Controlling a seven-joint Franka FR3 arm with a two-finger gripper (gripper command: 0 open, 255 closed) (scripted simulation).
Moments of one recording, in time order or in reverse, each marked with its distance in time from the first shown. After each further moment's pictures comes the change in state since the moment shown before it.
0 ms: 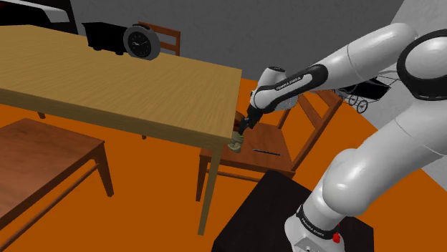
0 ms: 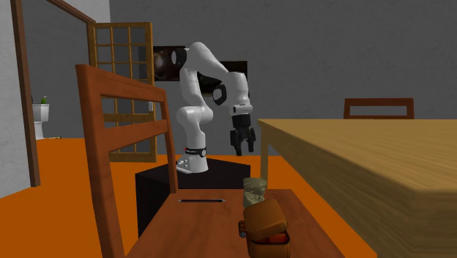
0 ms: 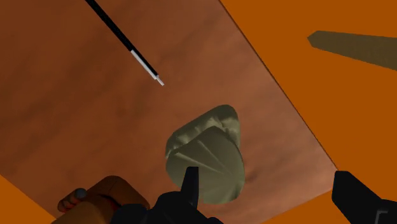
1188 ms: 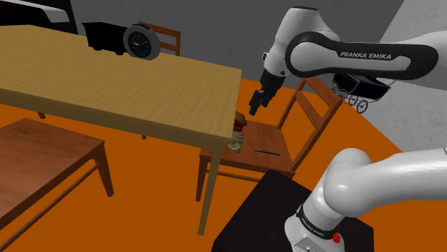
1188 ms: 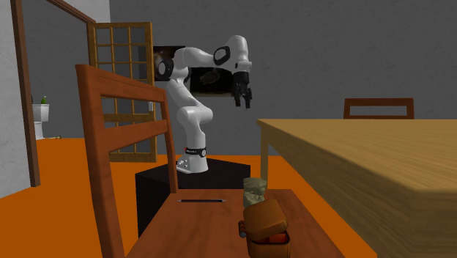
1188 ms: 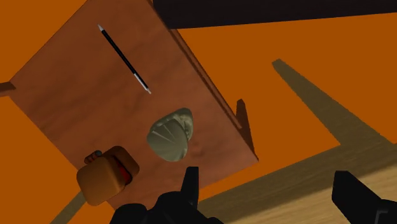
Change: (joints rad) arm 0.027 -0.537 0.286 0.100 -0.042 -0.661 0.229
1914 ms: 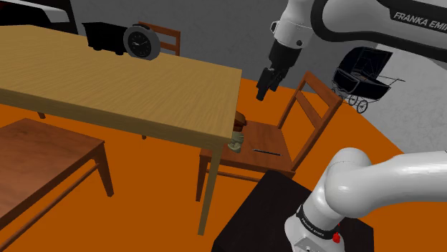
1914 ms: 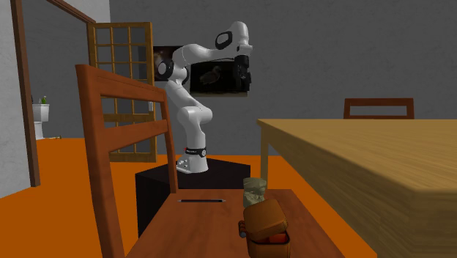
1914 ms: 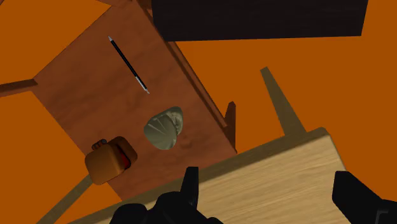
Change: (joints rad) arm 0.045 -0.049 0.122 0.218 0.047 -0.285 0.070
